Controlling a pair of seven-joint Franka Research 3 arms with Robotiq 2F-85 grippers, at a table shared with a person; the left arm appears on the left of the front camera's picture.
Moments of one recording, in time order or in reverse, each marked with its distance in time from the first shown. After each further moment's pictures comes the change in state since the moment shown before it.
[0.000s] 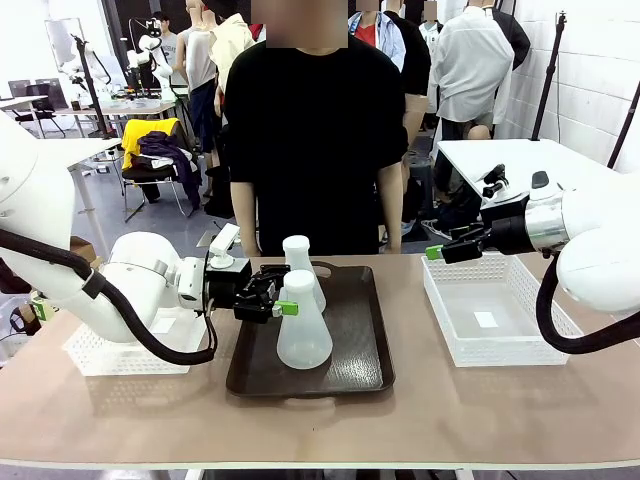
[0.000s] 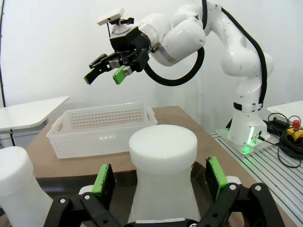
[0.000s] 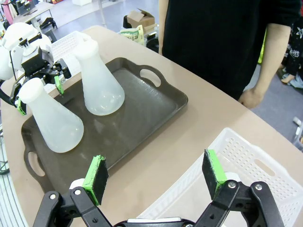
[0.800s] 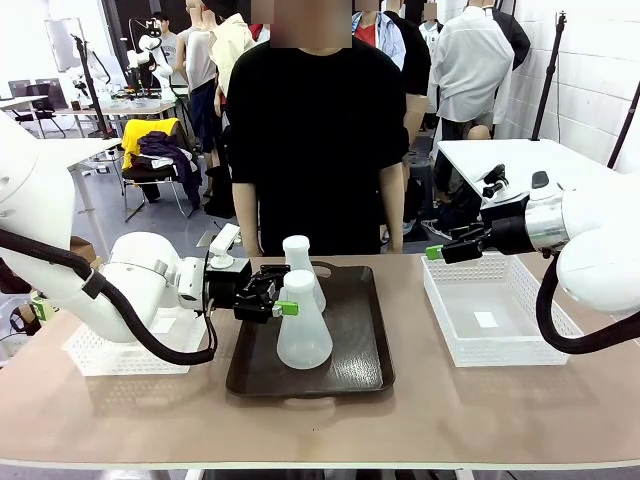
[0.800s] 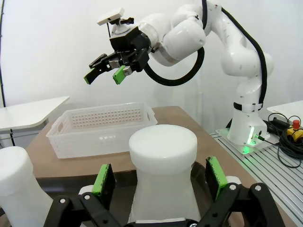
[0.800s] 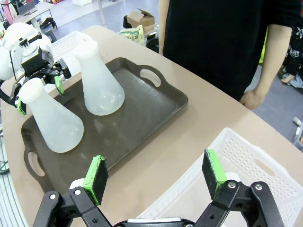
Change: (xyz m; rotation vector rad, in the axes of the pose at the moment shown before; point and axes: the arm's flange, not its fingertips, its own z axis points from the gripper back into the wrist) left arm 0.000 0.000 0.000 0.000 0.000 0.000; right arm 0.000 0.000 0.000 0.000 0.000 0.000
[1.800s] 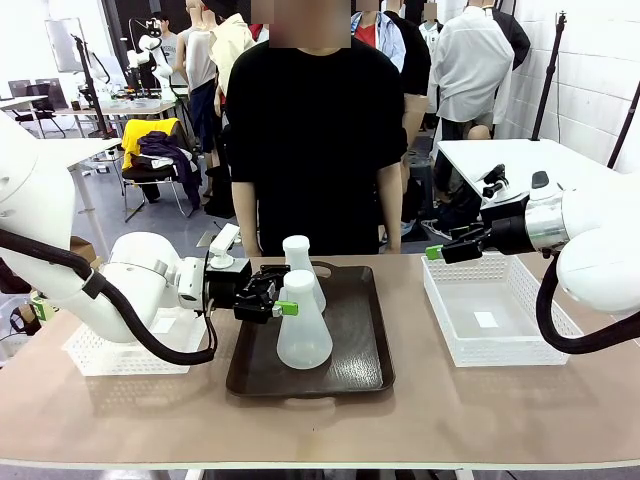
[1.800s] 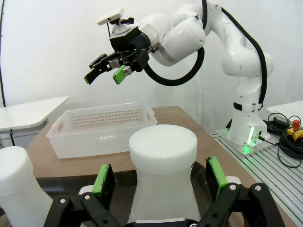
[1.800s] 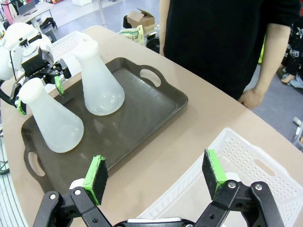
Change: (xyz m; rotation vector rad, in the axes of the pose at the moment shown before) left arm 0.000 0.000 0.000 0.000 0.000 0.000; right arm 0.000 0.000 0.000 0.000 0.000 0.000
